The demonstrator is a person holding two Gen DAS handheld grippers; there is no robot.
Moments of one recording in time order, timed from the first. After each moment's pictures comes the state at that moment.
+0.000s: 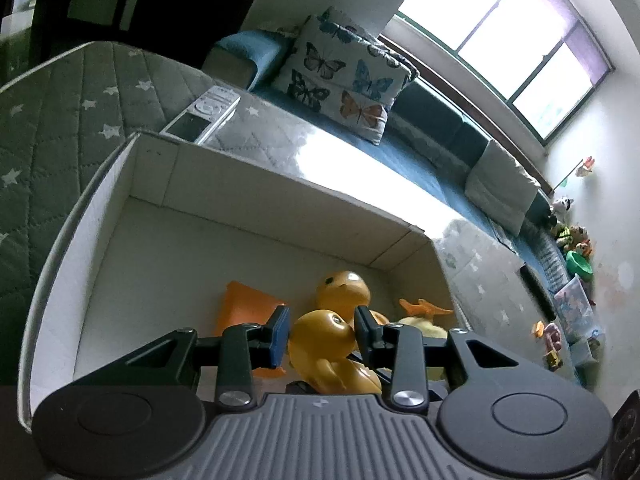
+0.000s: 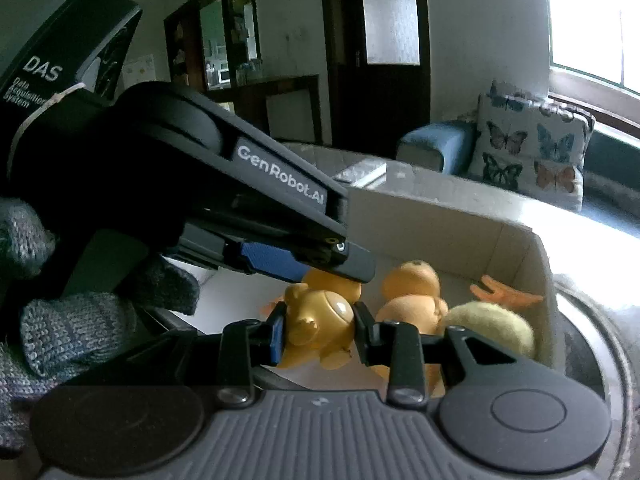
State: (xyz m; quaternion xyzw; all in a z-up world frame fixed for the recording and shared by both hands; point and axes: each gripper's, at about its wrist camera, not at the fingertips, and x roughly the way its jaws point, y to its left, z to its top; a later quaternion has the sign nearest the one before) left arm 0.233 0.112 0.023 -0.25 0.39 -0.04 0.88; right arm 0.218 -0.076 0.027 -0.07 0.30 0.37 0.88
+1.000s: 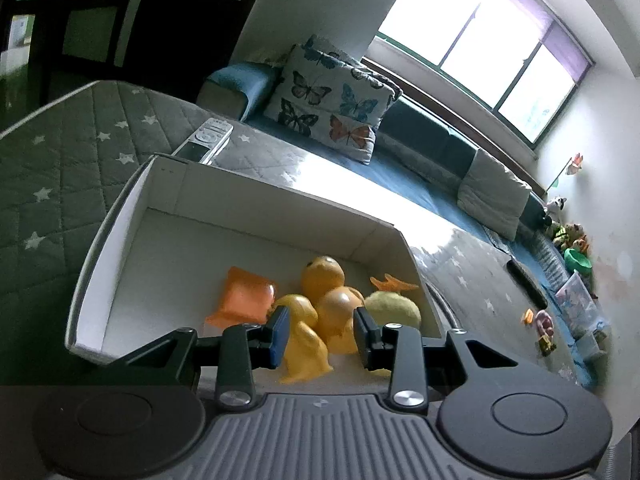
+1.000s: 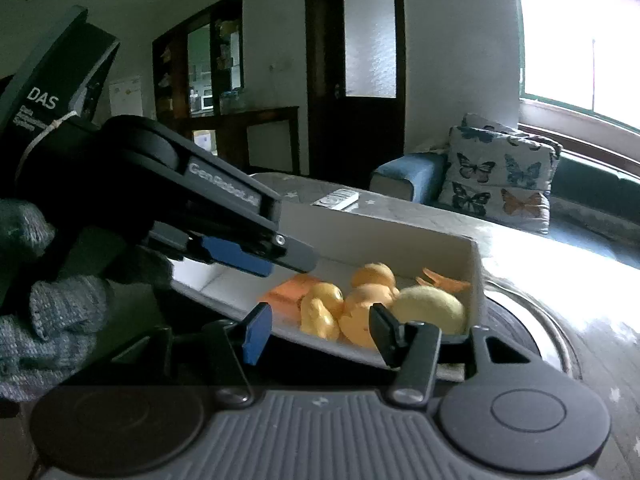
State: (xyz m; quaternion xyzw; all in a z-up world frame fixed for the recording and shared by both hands) left arm 0.166 0.092 0.053 -0.22 0.35 -0.03 0.91; right arm 0.158 -0.122 0.054 -0.07 0.25 0.33 0.91
